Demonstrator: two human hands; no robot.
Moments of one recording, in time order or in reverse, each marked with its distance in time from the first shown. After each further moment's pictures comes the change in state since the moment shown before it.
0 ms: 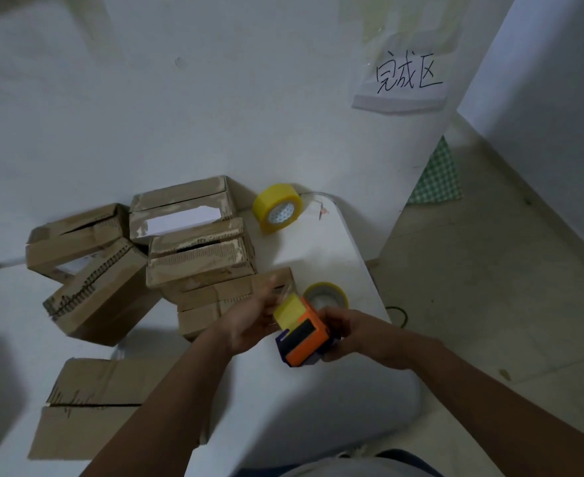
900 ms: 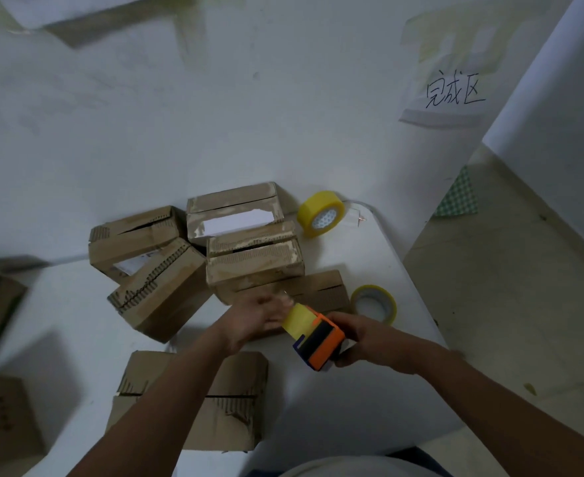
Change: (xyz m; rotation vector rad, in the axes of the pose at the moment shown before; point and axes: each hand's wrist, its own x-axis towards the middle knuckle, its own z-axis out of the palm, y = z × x) left_hand -0.063 0.015 -0.103 0.238 0.000 0.178; right_hand 0.048 -0.025 0.082 -0.264 0.059 0.014
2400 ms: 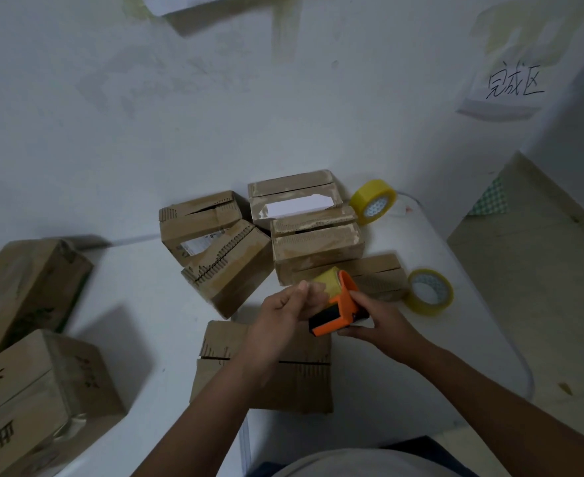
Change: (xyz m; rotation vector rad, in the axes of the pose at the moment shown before) left_hand -0.126 -0.018 -0.045 -0.044 0.159 0.313; right_hand 0.053 -0.014 0.106 -0.282 0.407 -0.251
